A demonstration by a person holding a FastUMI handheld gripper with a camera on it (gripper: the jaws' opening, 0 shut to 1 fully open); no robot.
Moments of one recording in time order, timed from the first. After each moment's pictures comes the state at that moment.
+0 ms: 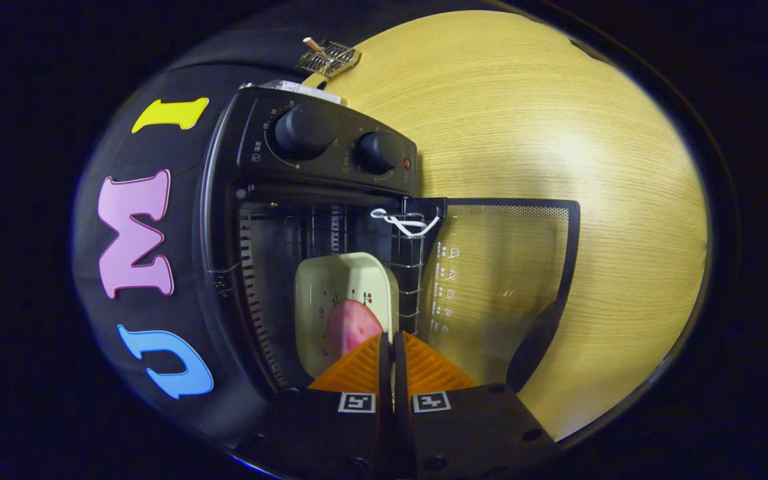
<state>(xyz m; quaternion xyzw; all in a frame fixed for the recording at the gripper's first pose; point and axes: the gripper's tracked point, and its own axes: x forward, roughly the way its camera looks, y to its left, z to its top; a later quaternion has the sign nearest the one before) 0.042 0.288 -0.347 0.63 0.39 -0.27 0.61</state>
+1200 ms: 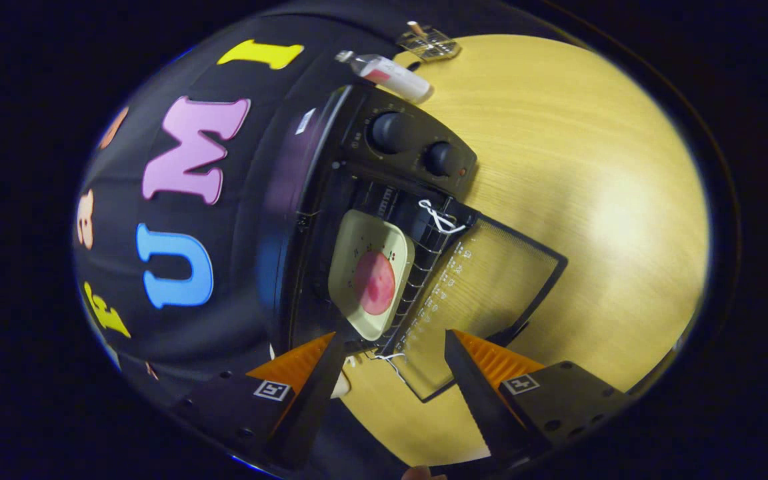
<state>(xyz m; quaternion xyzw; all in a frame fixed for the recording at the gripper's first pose) -0.014 0.274 -0.293 0.52 0.44 -0.05 0.73</state>
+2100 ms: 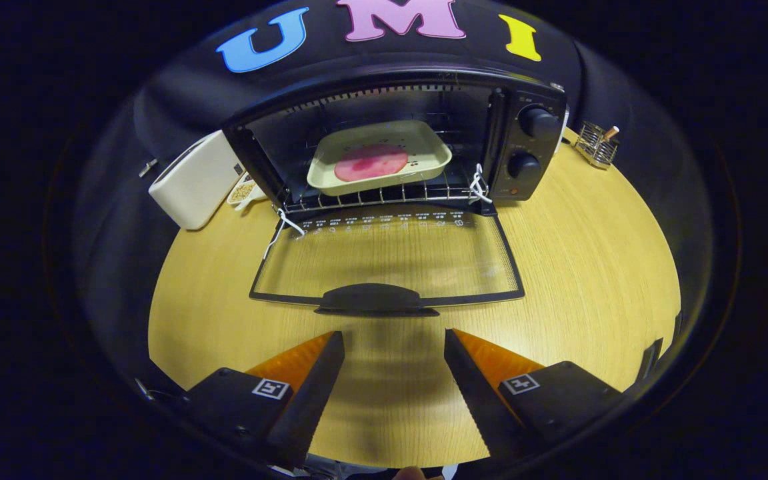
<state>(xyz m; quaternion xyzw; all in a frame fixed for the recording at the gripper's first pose) -0.099 0.280 -0.383 0.05 0.51 0.09 0.86</state>
